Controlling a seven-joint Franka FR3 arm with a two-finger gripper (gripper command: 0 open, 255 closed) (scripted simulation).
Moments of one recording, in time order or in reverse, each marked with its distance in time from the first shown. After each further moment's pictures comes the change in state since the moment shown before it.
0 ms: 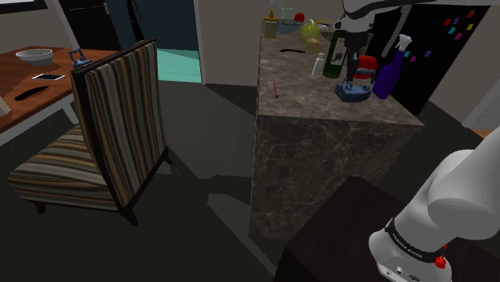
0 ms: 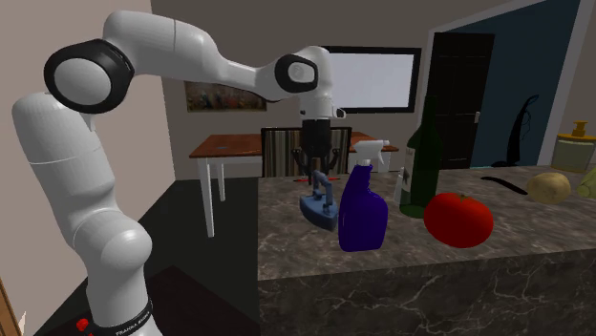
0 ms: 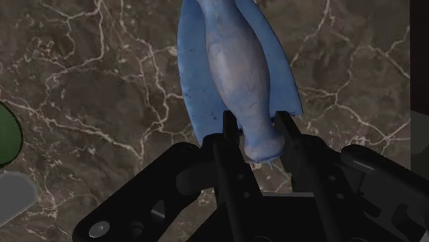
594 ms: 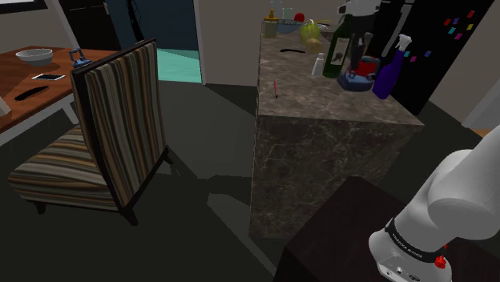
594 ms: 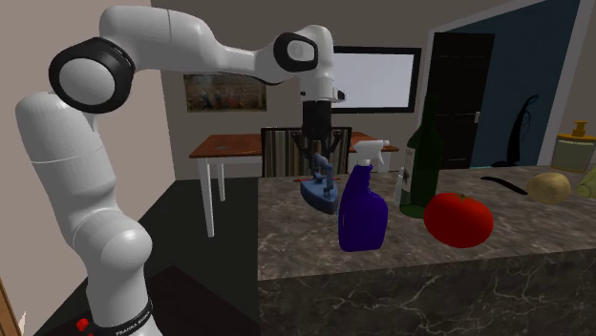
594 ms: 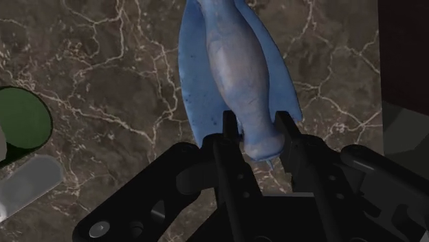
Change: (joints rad) arm 0.003 0.016 0.003 0.136 0.009 -0.119 -0.024
